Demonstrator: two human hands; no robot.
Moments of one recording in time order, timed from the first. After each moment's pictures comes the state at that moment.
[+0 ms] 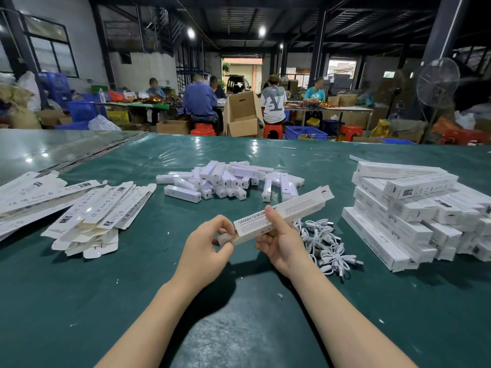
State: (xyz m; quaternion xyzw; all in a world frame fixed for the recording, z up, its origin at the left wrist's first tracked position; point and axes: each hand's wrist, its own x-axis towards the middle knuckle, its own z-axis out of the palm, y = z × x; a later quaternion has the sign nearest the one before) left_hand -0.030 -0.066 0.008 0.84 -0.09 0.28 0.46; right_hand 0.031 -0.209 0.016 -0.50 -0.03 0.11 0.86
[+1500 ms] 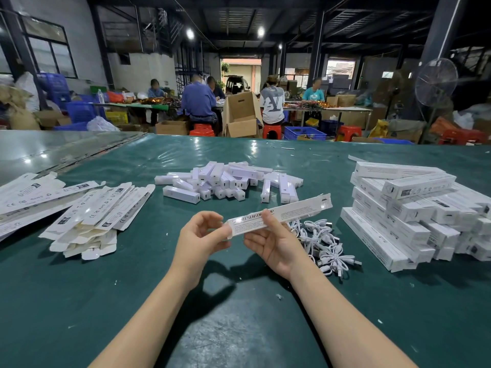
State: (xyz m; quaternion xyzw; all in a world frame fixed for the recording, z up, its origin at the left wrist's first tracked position) left_hand -0.027 -0.069 0.024 0.61 0.01 0.18 0.77; right_hand 0.029 -0.211 0.016 -0.44 -0.11 0.21 0.86
